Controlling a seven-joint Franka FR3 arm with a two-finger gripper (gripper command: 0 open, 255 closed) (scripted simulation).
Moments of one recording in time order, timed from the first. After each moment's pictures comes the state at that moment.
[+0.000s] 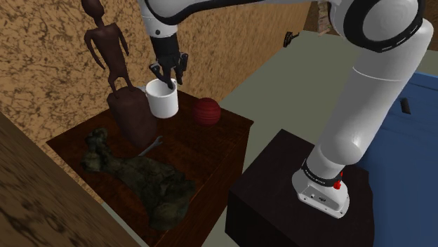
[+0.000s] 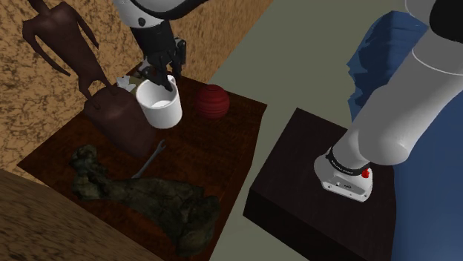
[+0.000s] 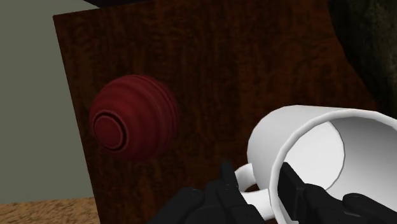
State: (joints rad) arm 0.04 0.08 0.42 -1.64 -0.09 1.69 0.51
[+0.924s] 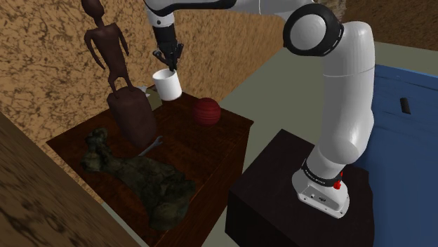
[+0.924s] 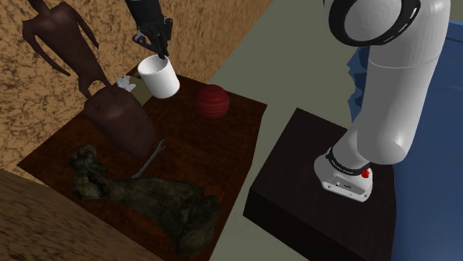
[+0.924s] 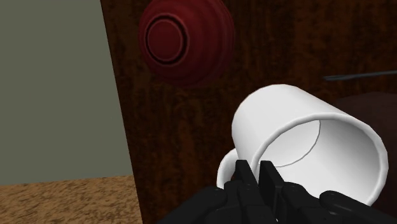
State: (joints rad) arm -0.01 0.43 0.34 -1.19 -0.20 1.59 0.35
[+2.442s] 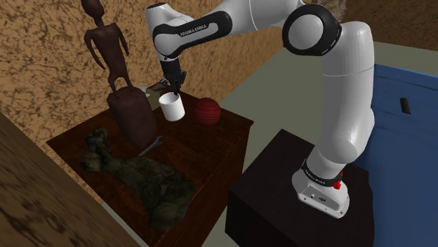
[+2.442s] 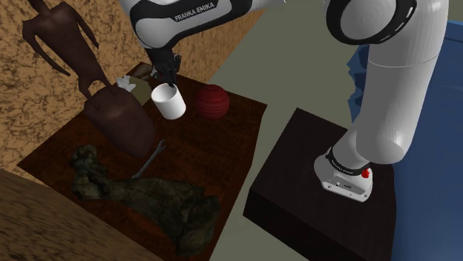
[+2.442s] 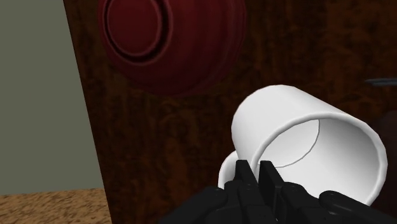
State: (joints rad) arm -0.03 0.44 0.34 -1.49 -0.21 1.89 0.37
